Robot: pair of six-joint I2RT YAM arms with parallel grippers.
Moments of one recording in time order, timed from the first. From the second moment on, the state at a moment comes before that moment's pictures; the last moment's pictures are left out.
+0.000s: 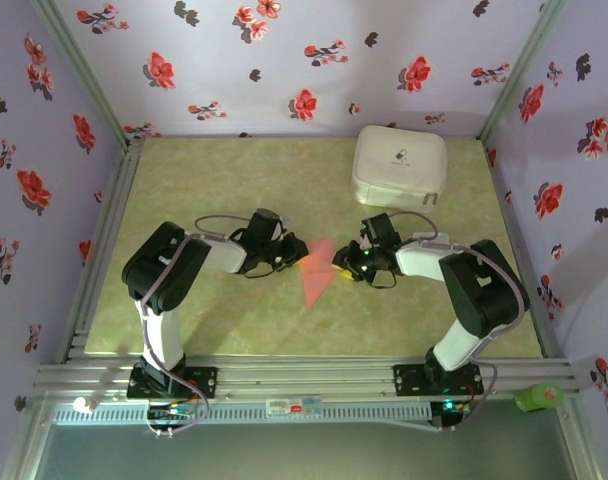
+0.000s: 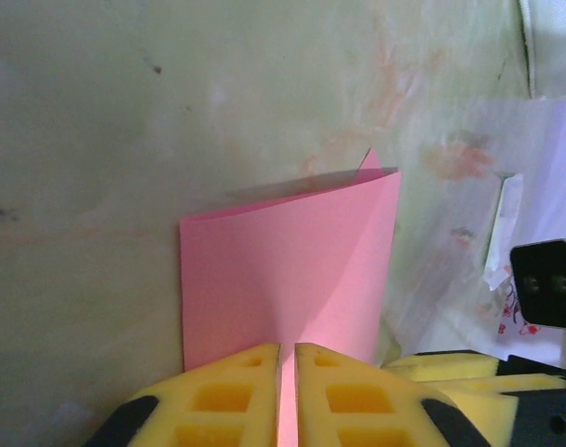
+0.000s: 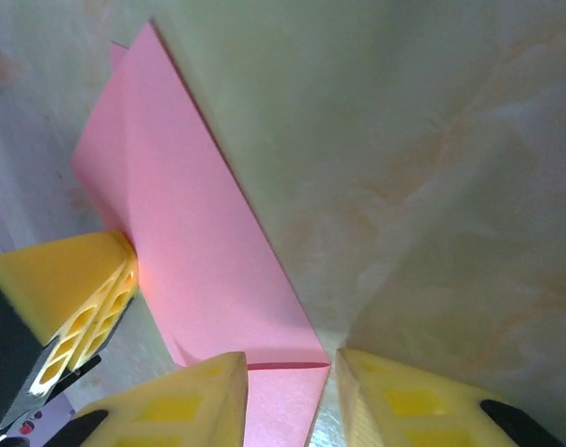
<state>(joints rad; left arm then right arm) -0.62 1.92 0.87 0.30 0.46 -1.05 0.45 1.65 0.72 -0.07 -0.50 0.99</state>
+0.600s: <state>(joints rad) -0.62 1.92 0.86 0.32 0.47 -1.05 0.43 1.74 0.91 -0.22 -0.47 0.85</state>
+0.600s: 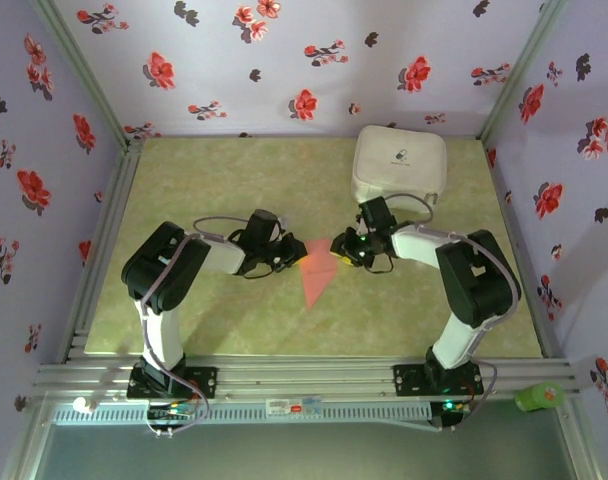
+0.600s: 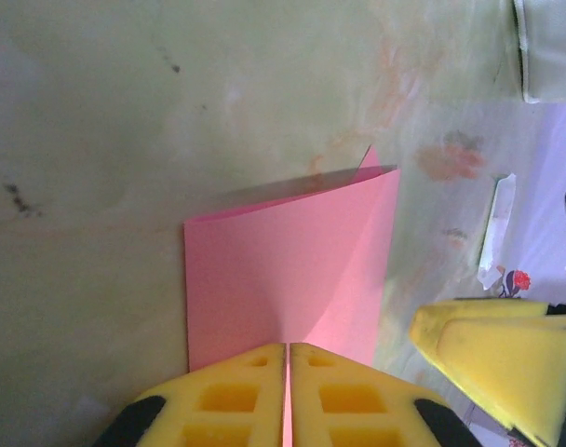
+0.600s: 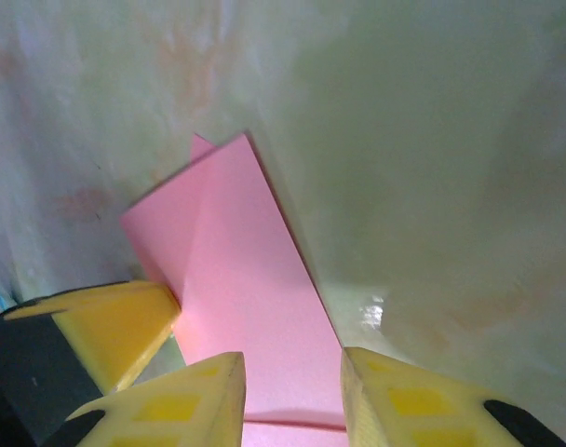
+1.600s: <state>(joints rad) -0.61 1.94 0.93 0.18 0.50 -0.99 0.46 1.83 1.00 -0.31 -0.52 0.70</state>
